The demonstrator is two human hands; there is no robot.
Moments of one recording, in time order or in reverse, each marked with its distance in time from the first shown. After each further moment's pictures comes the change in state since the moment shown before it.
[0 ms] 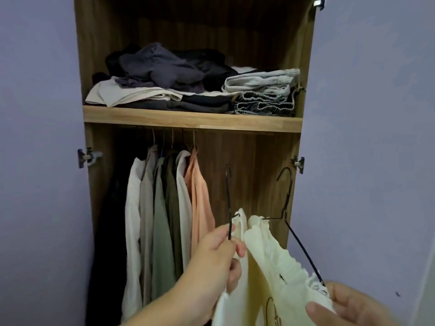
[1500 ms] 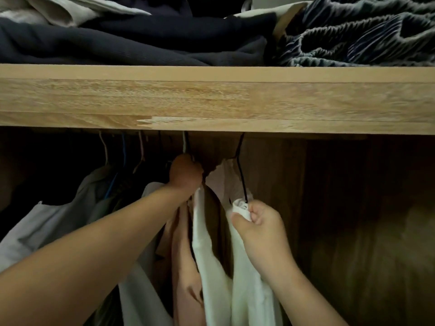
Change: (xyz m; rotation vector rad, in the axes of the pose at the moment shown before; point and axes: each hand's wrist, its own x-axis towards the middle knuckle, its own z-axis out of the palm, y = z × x) left_hand 0.592 0.007 -0.169 0.695 0.637 0.210; right_hand 0.582 0.014 0.070 -0.212 0.031 -0.348
